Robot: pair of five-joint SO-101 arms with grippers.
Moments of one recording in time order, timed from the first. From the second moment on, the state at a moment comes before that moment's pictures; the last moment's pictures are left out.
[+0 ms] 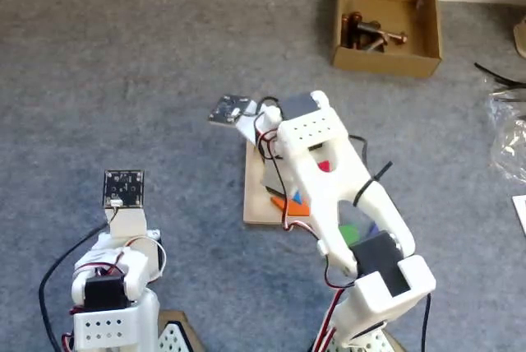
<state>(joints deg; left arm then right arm) -10.8 -103.1 96.0 75.4 2.1 -27.5 5.0 6.8 84.1 42.2</state>
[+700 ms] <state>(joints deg) -10.8 -103.1 96.0 75.4 2.1 -27.5 5.0 11.6 77.4 42.2</state>
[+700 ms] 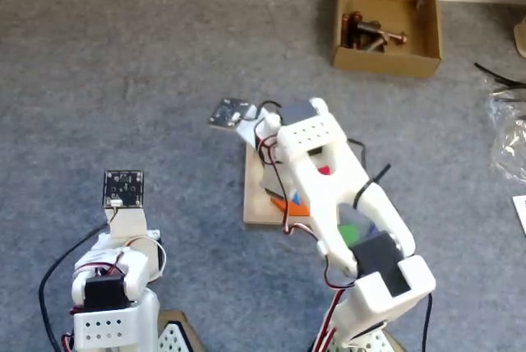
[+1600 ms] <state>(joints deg) -10.8 -103.1 96.0 75.4 2.1 -27.6 9.8 14.7 69.4 49.5</state>
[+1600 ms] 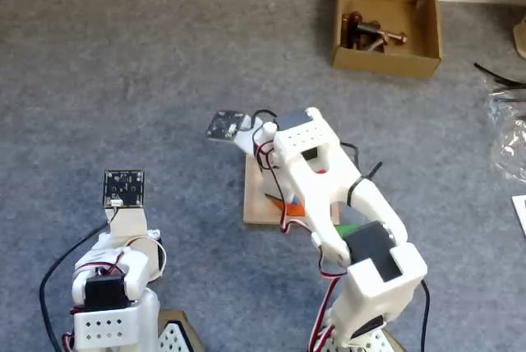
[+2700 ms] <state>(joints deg) -10.8 -103.1 96.0 75.4 2.1 -29.6 9.5 14.7 69.4 61.9</state>
